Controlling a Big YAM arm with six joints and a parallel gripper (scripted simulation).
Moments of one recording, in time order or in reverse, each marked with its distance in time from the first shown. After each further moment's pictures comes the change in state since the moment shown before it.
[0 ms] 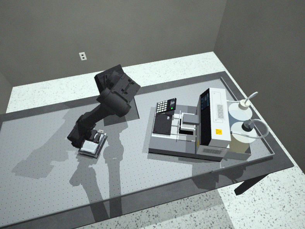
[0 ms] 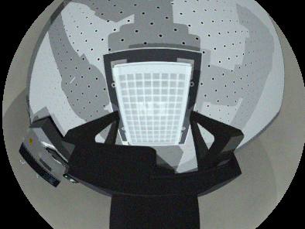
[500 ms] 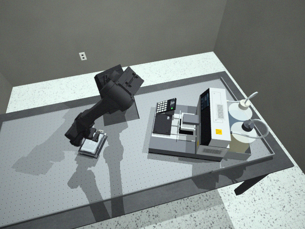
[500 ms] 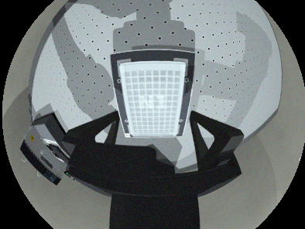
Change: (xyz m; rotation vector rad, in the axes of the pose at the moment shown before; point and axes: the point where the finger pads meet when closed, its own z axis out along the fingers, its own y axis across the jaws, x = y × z) arm -0.001 0.000 -0.022 0.001 -0.002 0.001
